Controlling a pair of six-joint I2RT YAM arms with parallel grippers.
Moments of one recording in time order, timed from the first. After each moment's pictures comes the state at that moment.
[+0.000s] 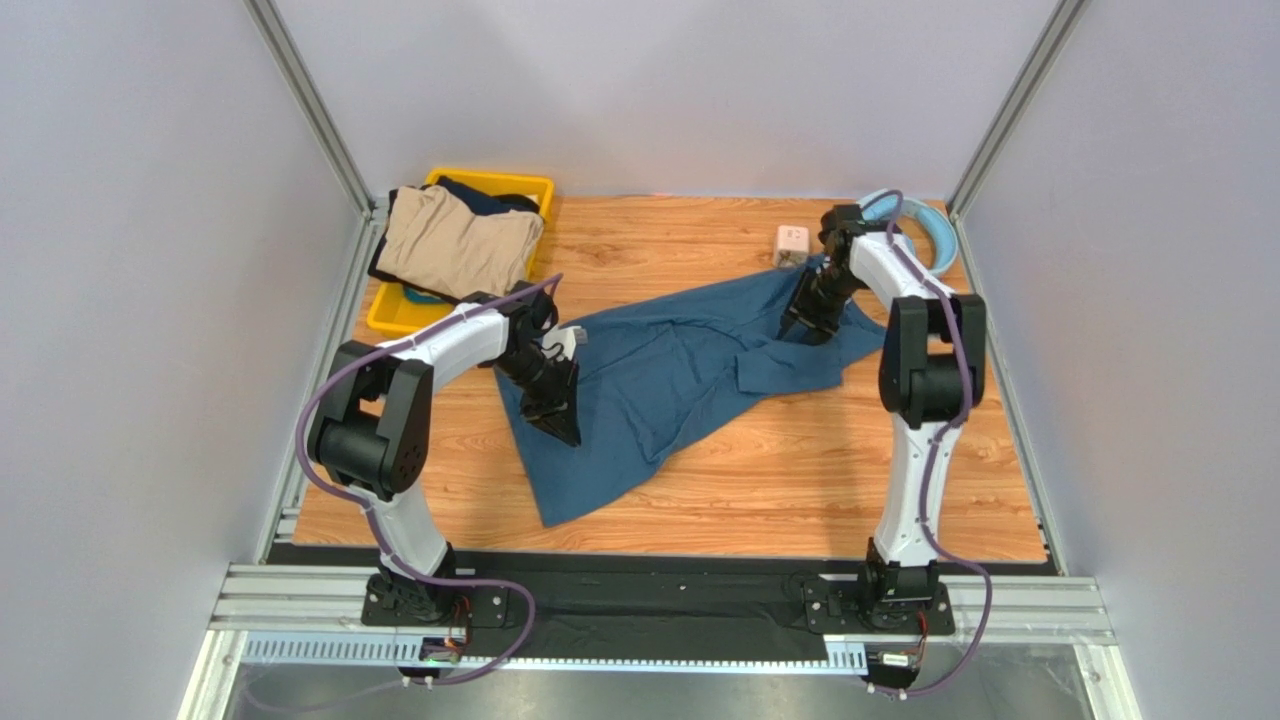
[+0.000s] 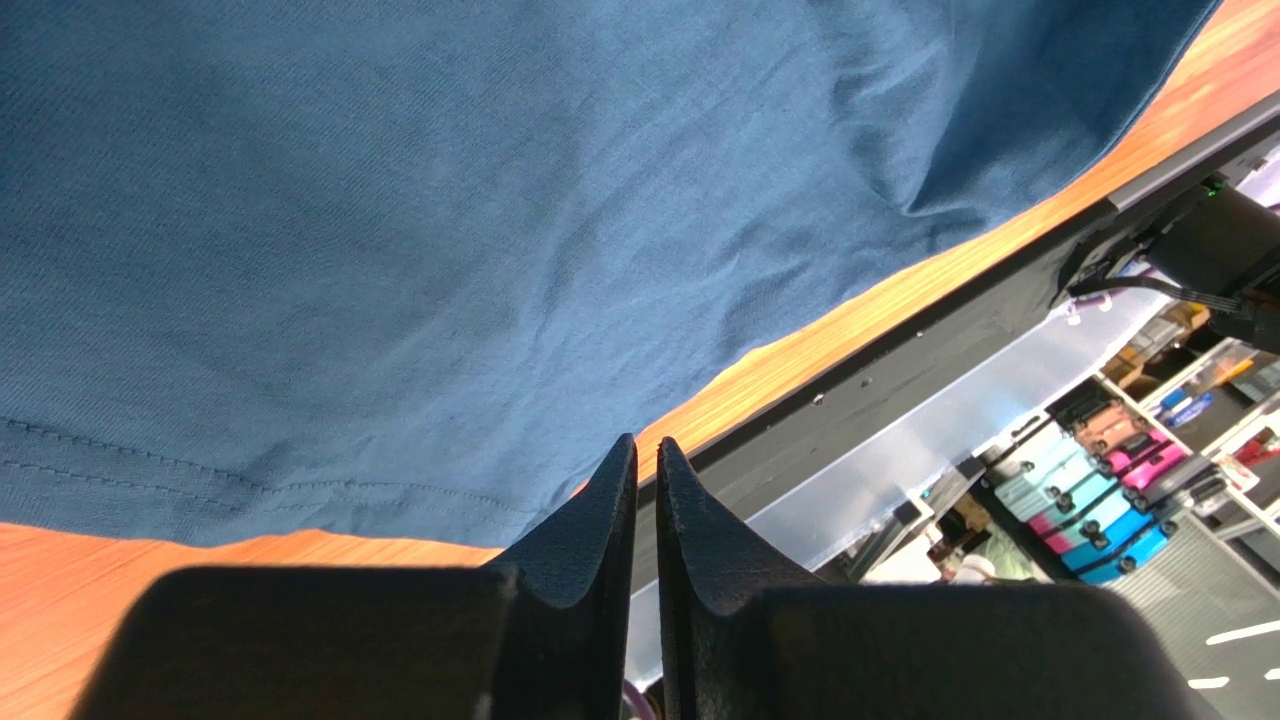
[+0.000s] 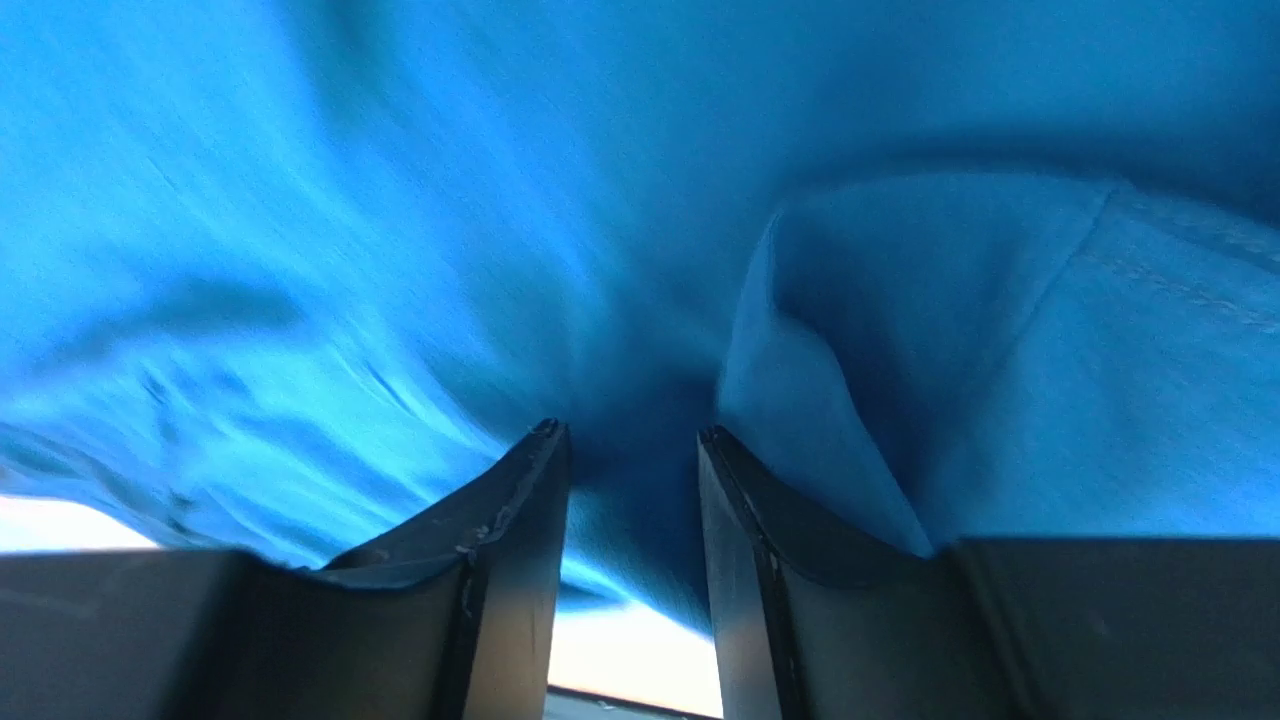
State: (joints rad) left arm -0.35 1.77 1.14 -0.90 0.57 -0.21; right arm 0.06 2.27 1.88 -1.01 -0.27 0.53
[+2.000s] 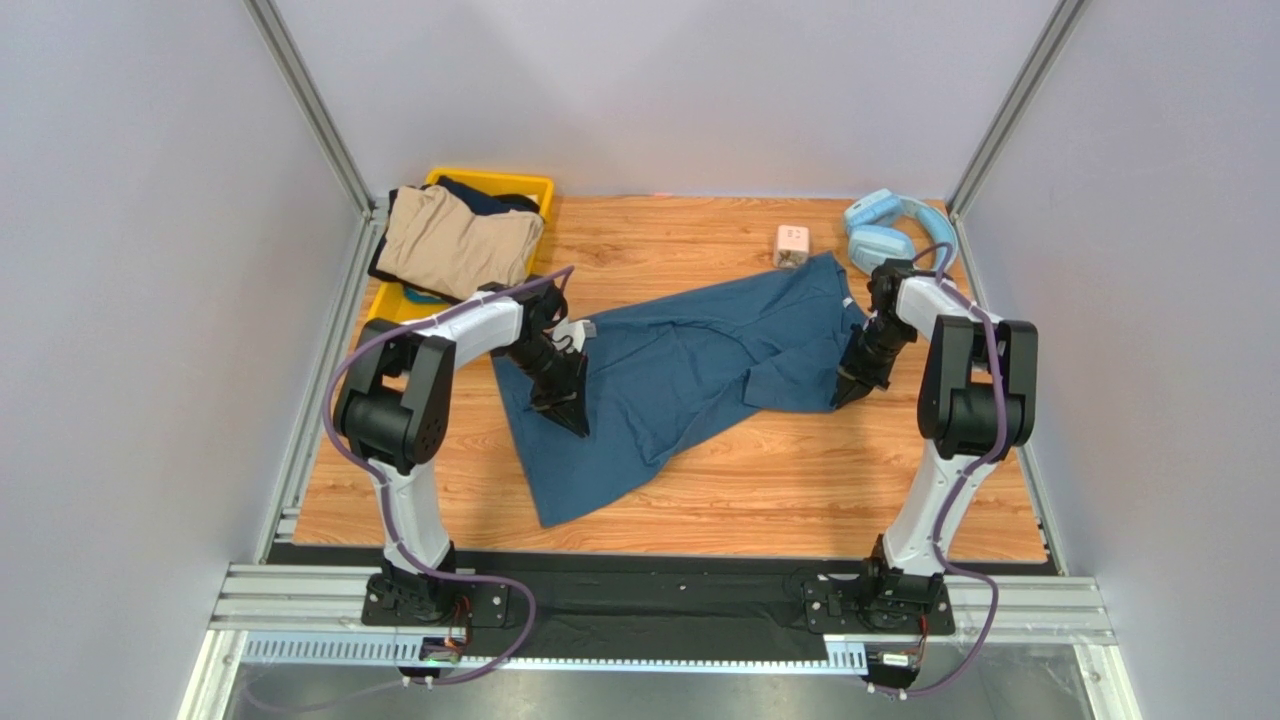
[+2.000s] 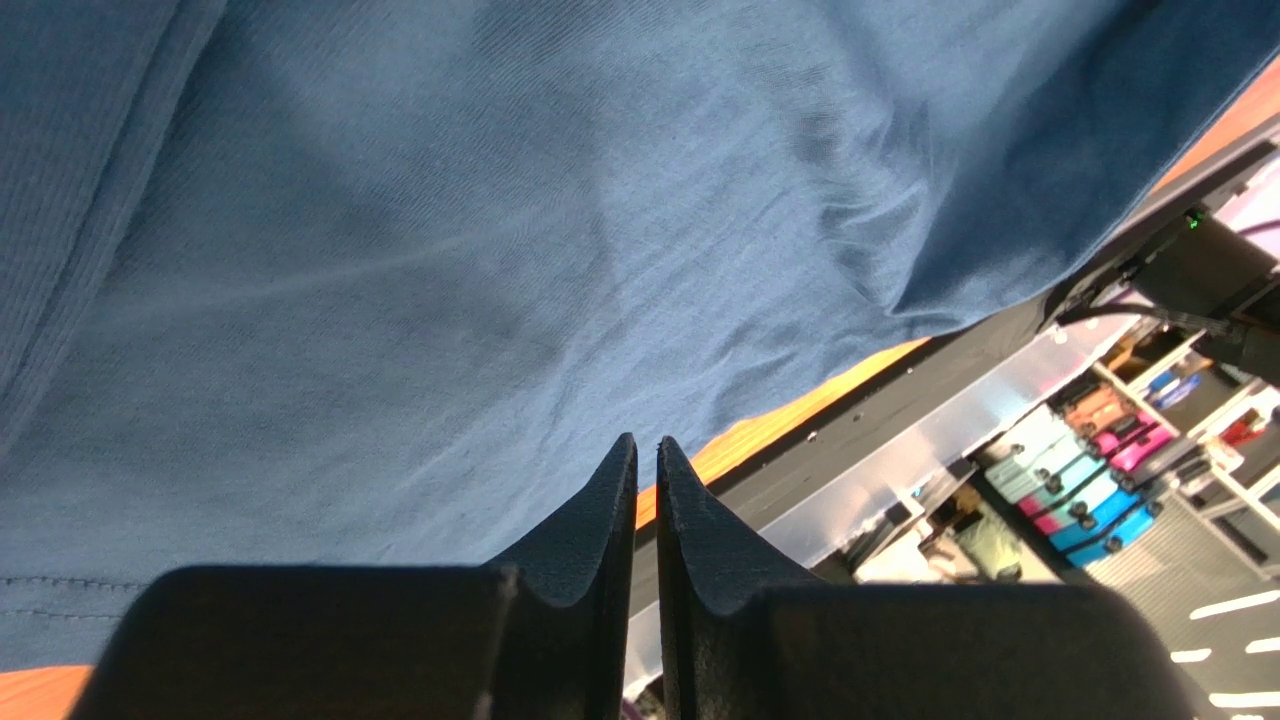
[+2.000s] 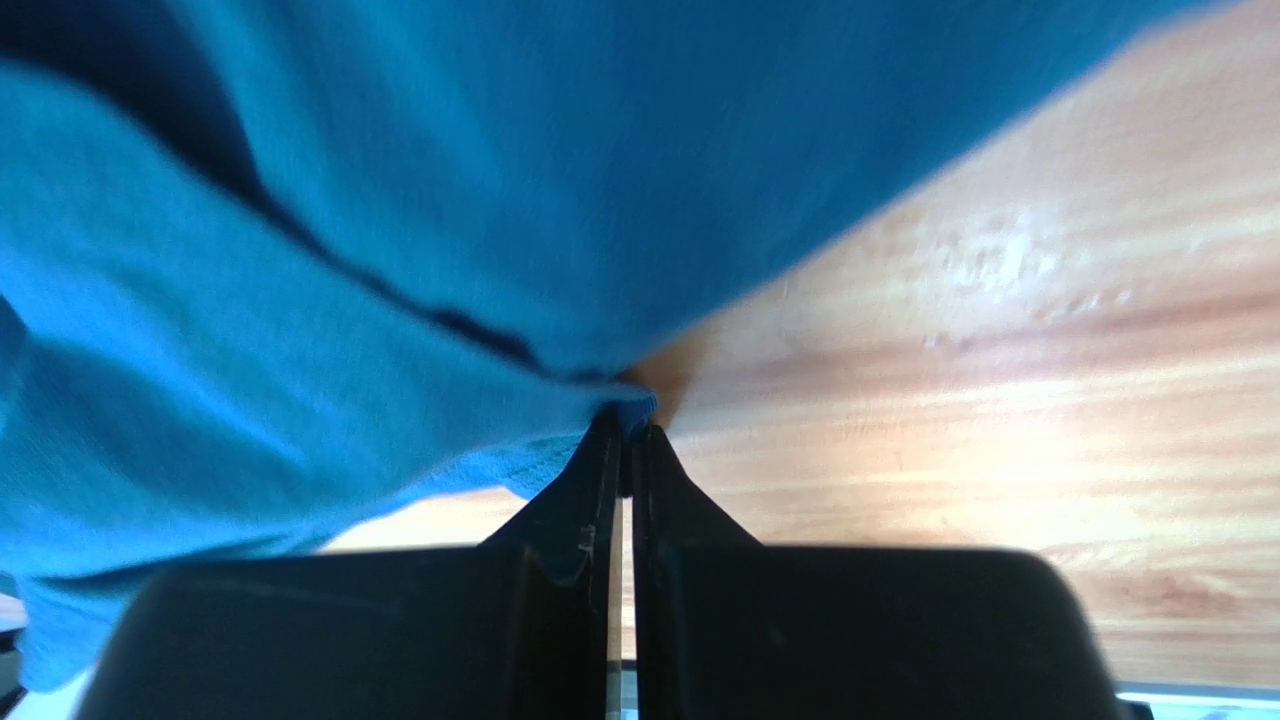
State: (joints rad) left arm -0.35 1.92 1.26 -0.91 0.59 -0.20; right arm -0.10 1.97 1.35 -0.94 -0.17 0.38
